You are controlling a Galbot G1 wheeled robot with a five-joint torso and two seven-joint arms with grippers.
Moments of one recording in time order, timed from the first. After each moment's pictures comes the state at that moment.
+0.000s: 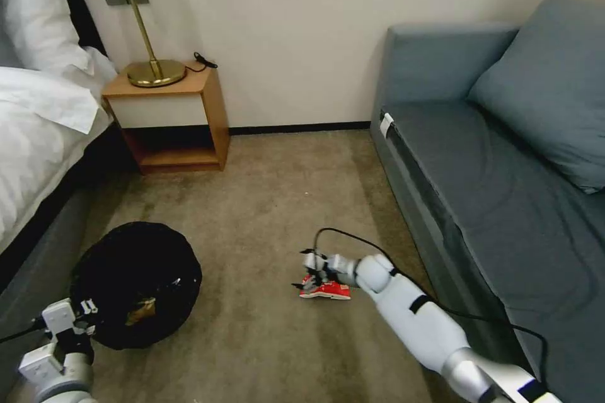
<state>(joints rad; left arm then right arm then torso) 1.74 -1.28 -0.89 -1.92 -0.46 0.00 -0.27 -0.70 1.33 -0.04 0.90 -0.28 0.14 -0.65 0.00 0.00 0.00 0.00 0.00</state>
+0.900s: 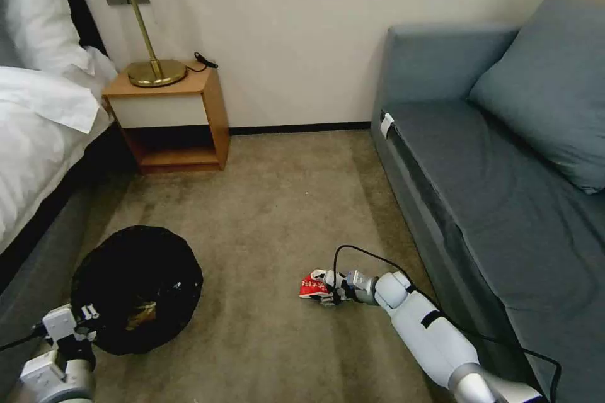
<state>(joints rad) 1.76 -1.32 -0.89 -1.93 -0.44 -0.03 -0.27 -0.74 1.37 0.07 0.79 -0.35 0.21 -0.71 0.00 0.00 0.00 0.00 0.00</state>
